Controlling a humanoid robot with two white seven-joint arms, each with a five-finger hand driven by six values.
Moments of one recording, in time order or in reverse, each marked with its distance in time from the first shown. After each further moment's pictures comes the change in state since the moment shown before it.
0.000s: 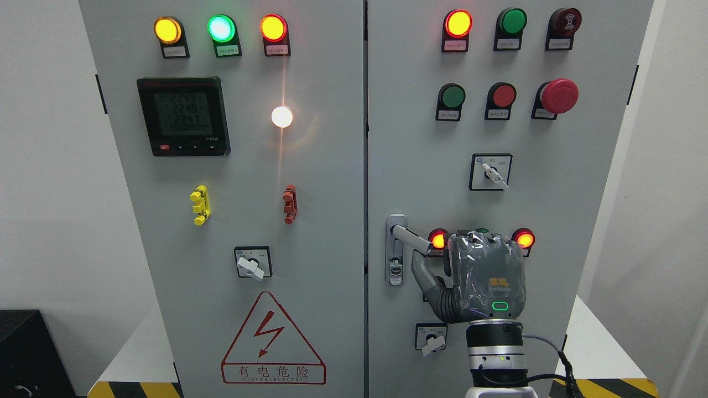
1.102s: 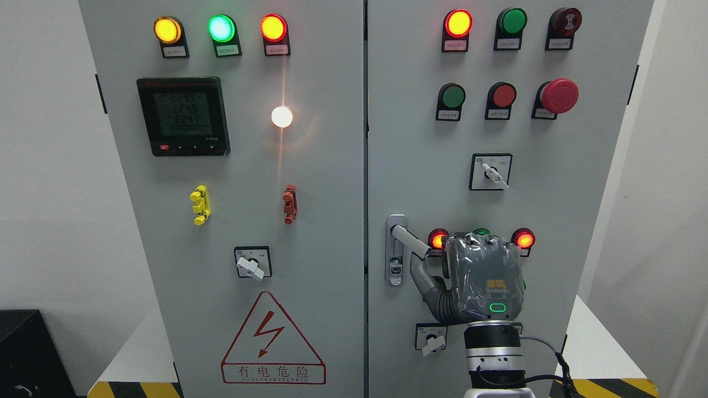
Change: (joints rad) left arm 0.000 0.000 0.000 0.000 0.000 0.000 0.000; right arm 0.003 0.001 0.004 0.008 0.000 0.000 0.001
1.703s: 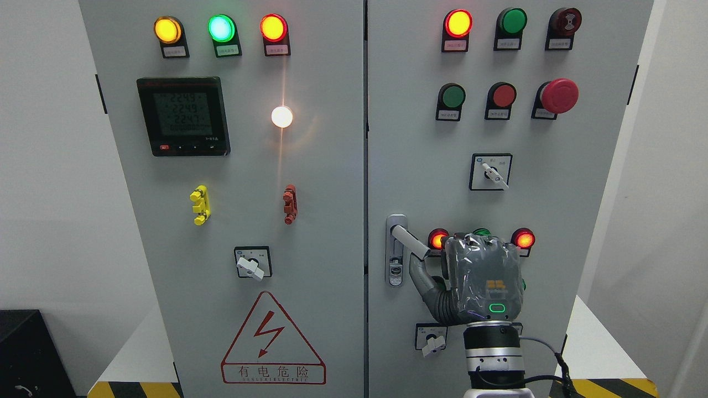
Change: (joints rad) left arm 0.000 0.000 0.000 0.000 0.000 0.000 0.000; right arm 0.001 0.000 0.001 0.001 0.000 0.002 0.000
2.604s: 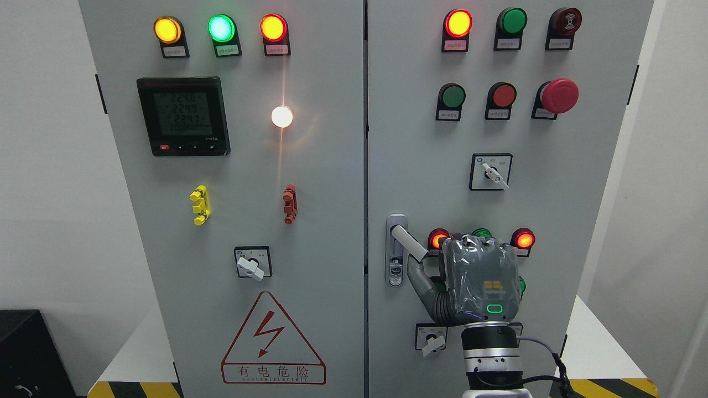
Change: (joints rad) left arm 0.000 0.000 0.000 0.000 0.000 0.000 0.000; right arm 0.001 0.000 0.007 0.001 0.000 0.000 0.002
